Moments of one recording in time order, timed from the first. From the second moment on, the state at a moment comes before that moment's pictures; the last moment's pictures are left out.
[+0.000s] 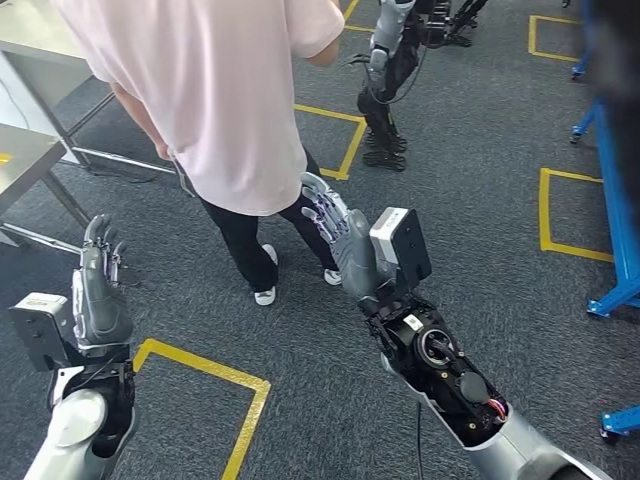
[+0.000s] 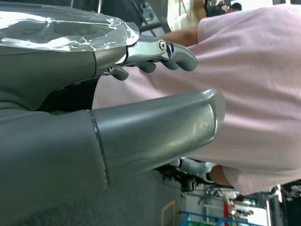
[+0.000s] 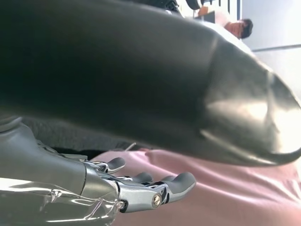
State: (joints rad) left arm -0.31 0.07 -0.47 -1.46 0.24 0.40 -0.31; right arm -0.30 -0.11 0.57 -1.68 -0.19 -0.11 -0.12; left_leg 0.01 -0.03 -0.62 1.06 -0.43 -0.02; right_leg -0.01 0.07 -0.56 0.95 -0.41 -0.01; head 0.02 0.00
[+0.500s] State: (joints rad) left arm -0.31 0.07 -0.47 -1.46 0.24 0.40 -0.31; right arm -0.30 -0.11 0.58 -1.69 -0.19 -0.12 -0.12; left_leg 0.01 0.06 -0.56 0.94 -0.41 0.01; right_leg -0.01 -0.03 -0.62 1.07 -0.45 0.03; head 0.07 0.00
